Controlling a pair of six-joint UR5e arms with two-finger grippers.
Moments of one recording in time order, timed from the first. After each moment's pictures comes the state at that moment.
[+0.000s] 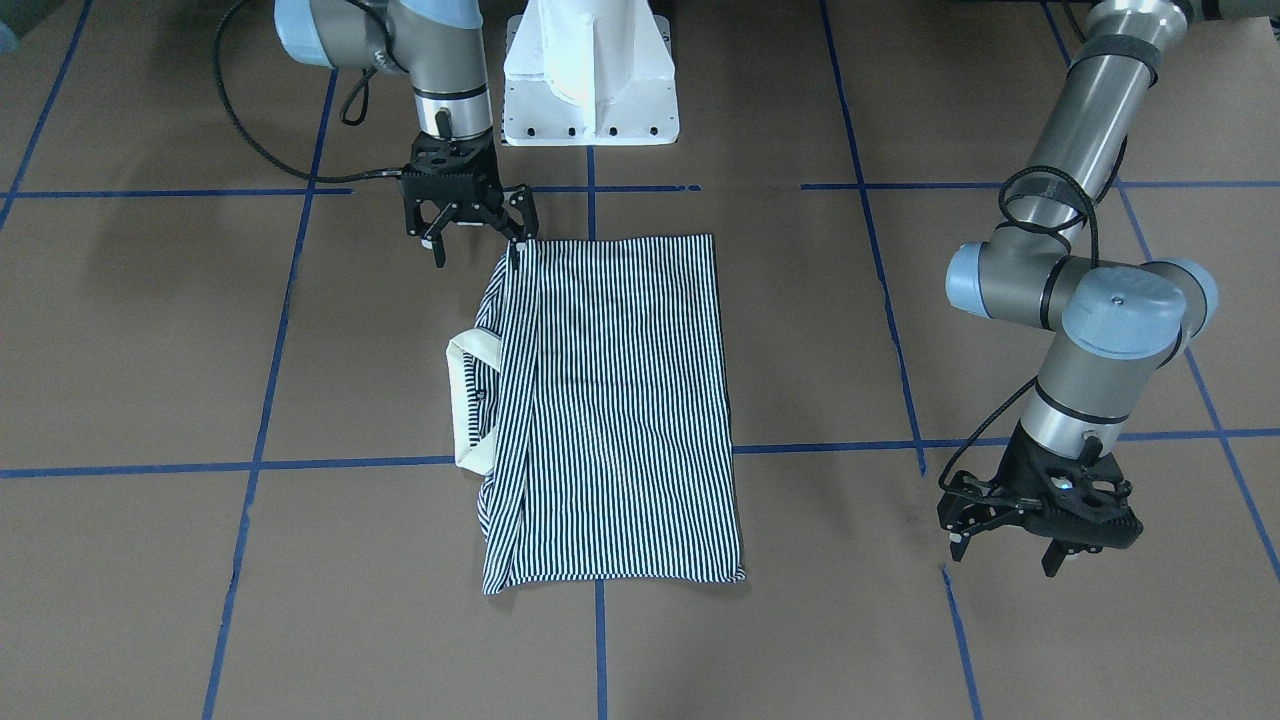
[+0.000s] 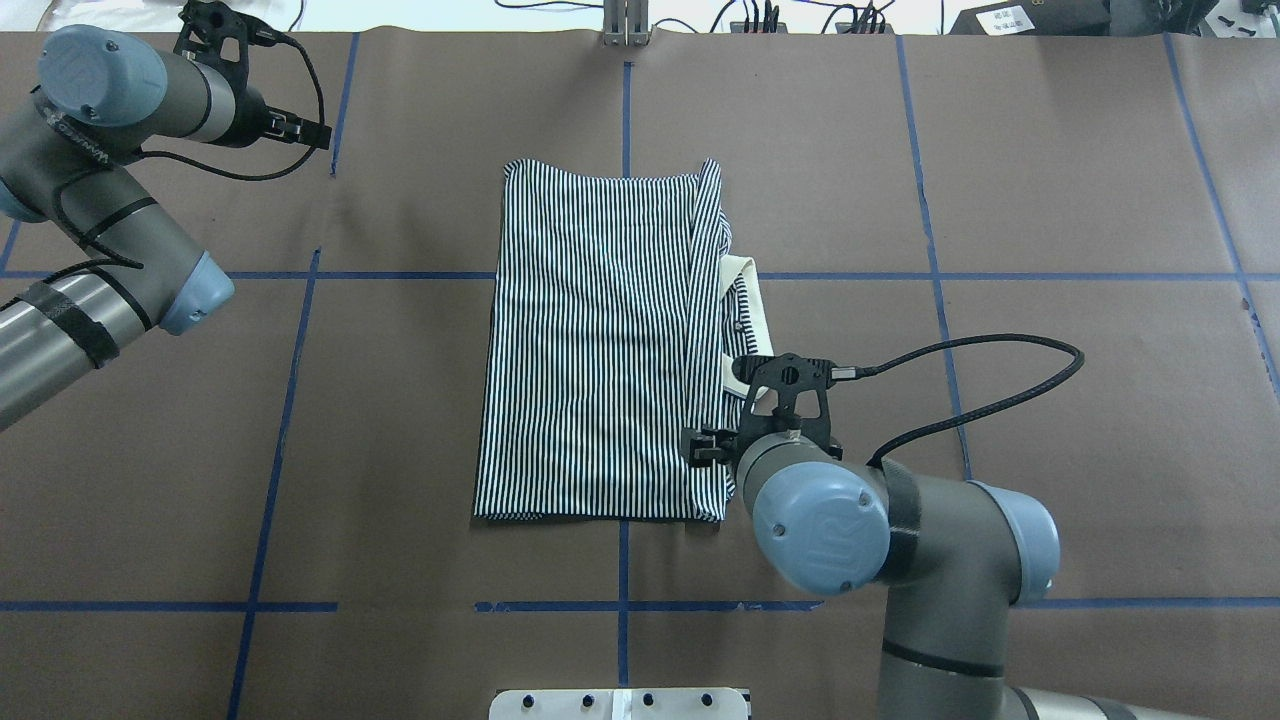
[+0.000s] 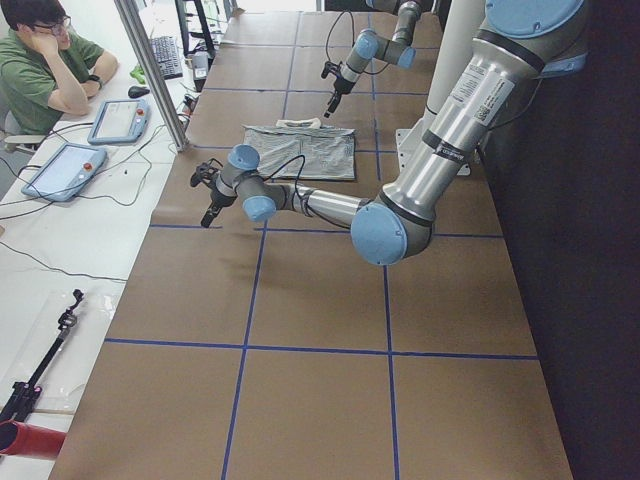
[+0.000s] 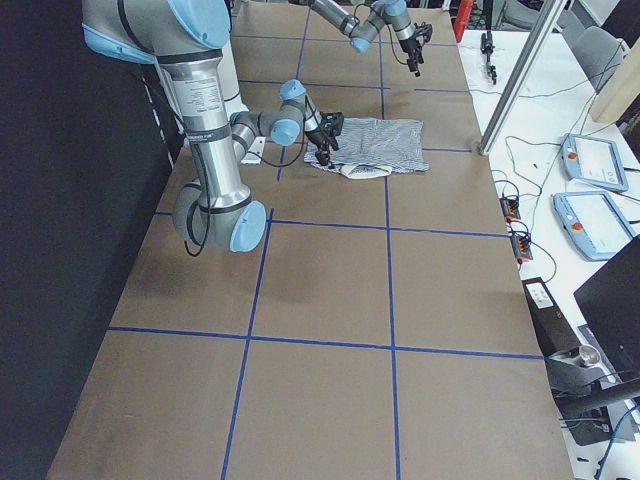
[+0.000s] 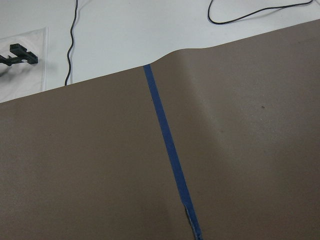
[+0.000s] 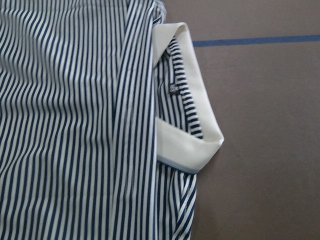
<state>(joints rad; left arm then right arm) -0.97 -2.13 -1.14 -2.39 -1.79 -0.68 0.23 -1.13 1.93 -1.56 1.28 1.41</state>
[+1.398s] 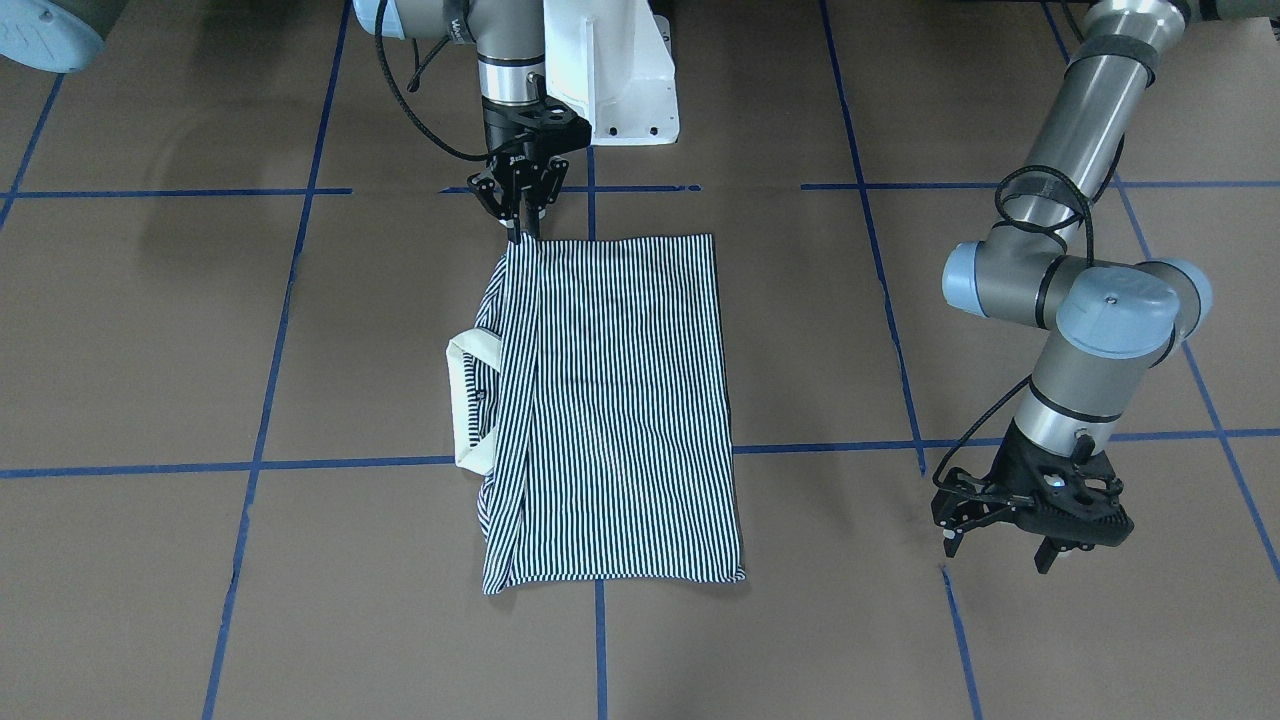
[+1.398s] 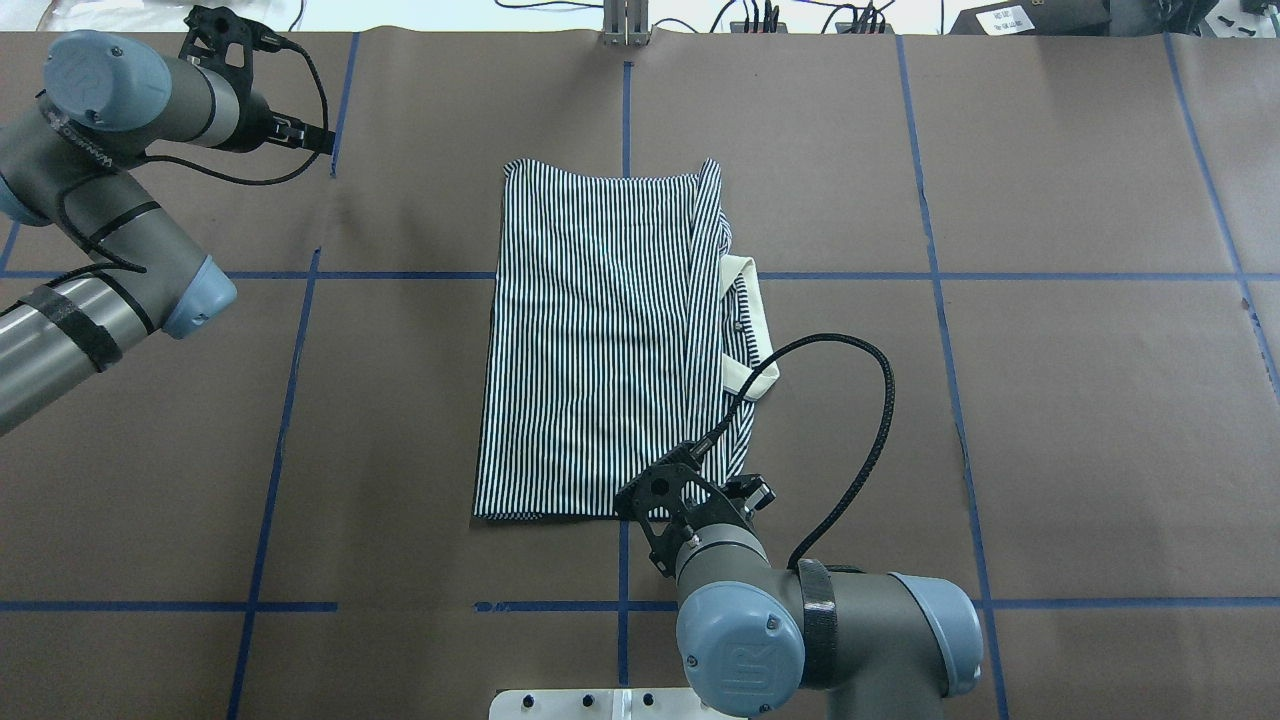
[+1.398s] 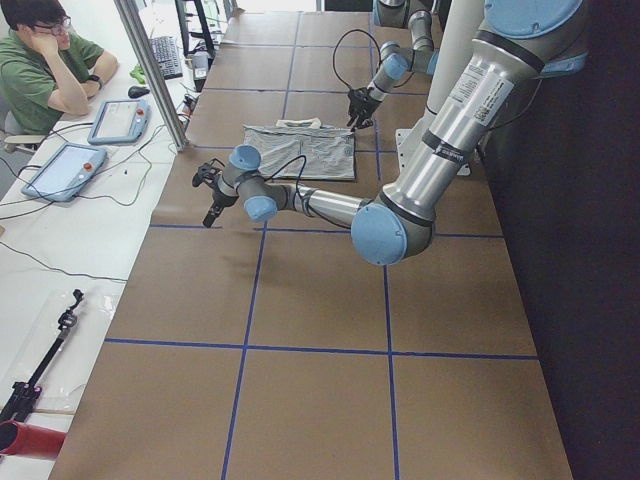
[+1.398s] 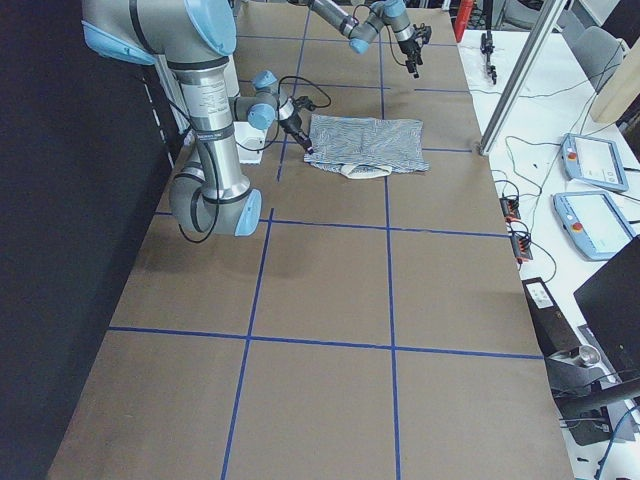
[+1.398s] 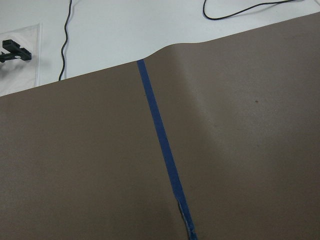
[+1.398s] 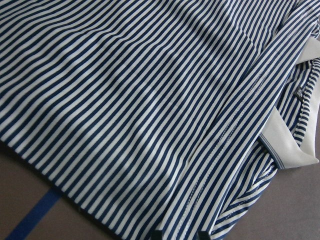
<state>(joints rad) -0.96 -2.13 -1.14 -2.39 -1.79 -0.68 0.11 -1.08 1.88 -1.60 1.17 0.84</state>
